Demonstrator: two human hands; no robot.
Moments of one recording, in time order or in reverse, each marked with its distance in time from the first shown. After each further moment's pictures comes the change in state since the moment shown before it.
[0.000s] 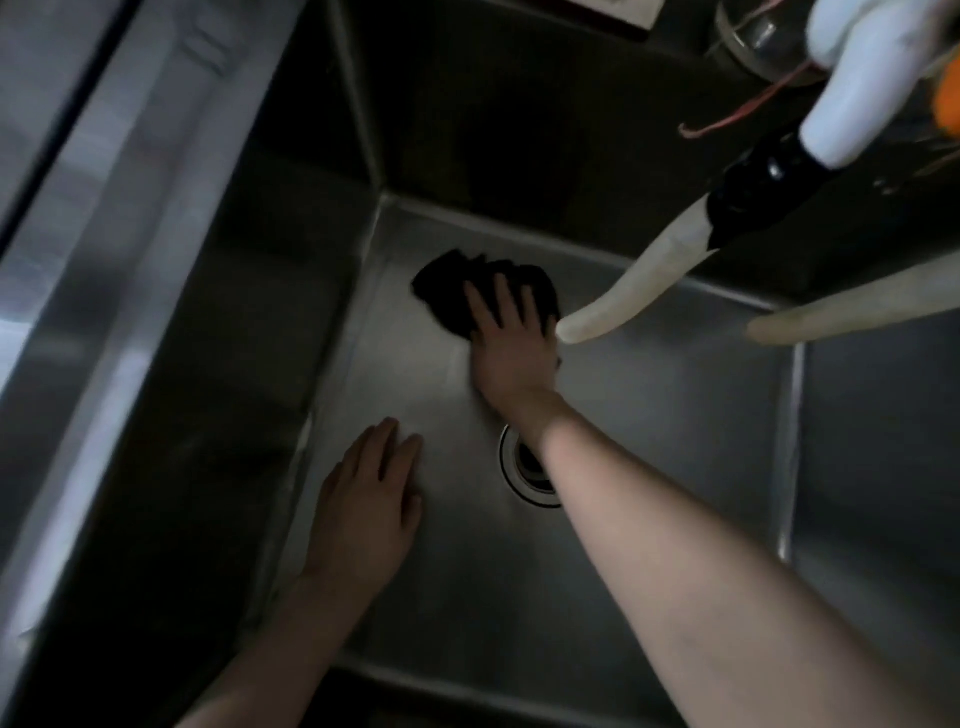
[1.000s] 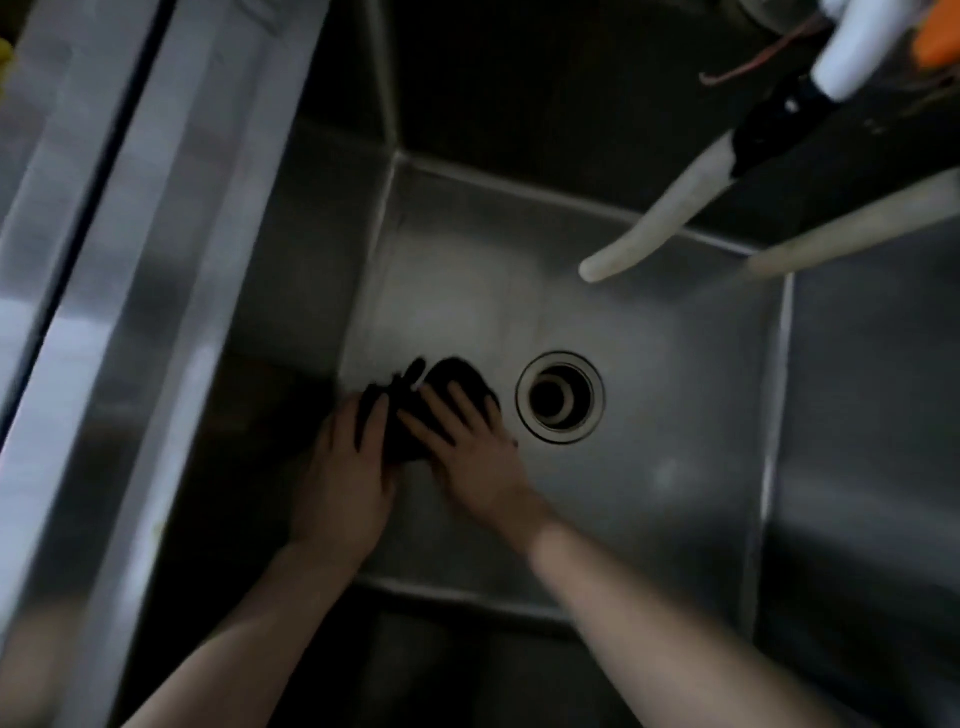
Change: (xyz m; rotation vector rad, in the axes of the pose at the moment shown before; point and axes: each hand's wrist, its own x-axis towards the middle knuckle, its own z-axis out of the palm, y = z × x) left_hand -0.041 -0.032 -0.023 0.019 -0.009 -0.032; right_hand -0.163 -0.046 0.045 -0.032 -0.132 -0.392
